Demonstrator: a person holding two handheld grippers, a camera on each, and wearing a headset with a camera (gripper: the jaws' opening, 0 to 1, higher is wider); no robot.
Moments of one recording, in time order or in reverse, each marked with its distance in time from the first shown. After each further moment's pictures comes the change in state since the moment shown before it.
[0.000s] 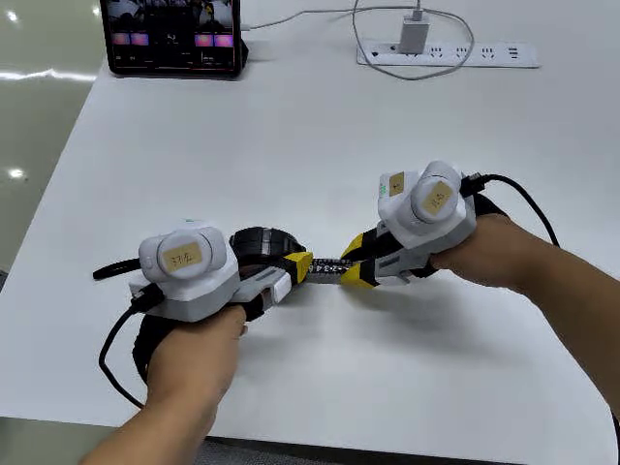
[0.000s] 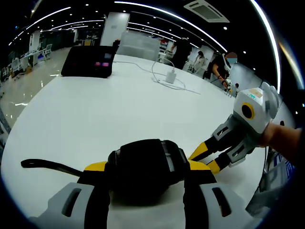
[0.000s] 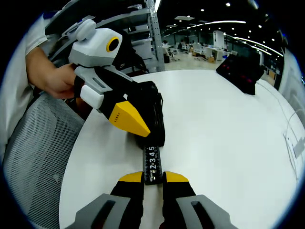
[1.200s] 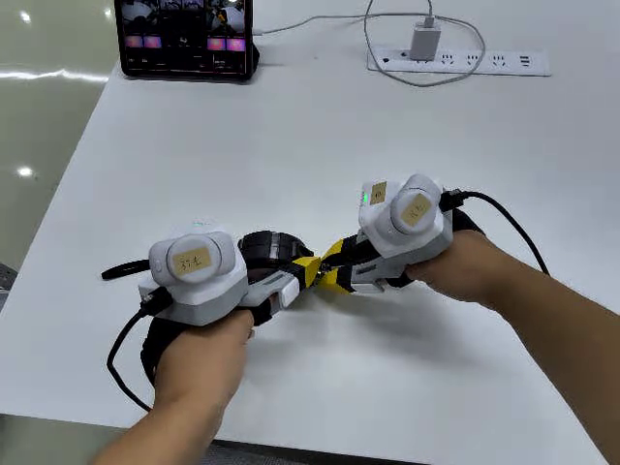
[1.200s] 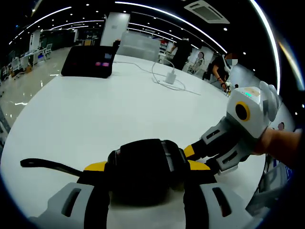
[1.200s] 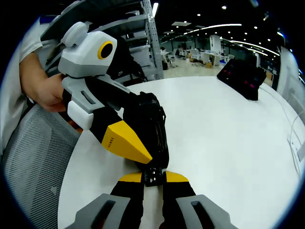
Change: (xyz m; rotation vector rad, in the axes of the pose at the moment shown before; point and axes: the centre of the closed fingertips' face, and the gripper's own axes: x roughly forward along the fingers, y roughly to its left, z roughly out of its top) left arm 0.000 0.000 0.000 -0.004 -0.006 -0.005; right arm 0.025 0.002 0.026 0.017 -0.072 -0.009
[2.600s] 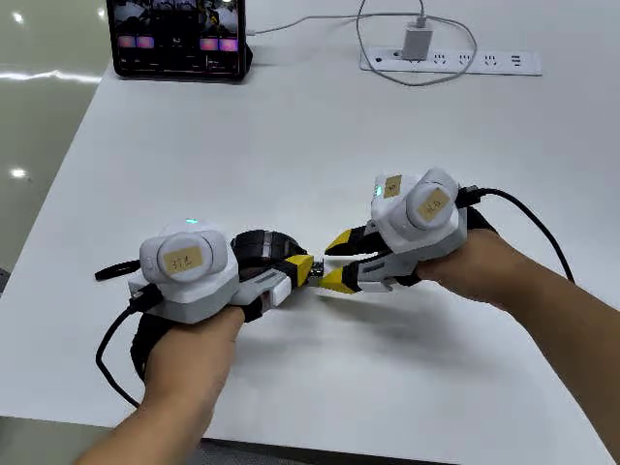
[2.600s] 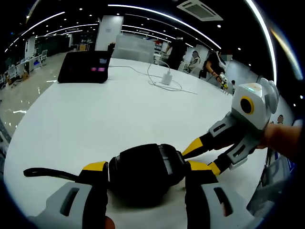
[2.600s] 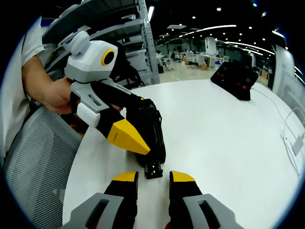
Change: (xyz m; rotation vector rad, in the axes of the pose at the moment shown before) left arm -0.003 0.000 0.008 0.058 -0.015 -0.020; right arm -0.021 0.000 0.000 0.027 -0.033 -0.030
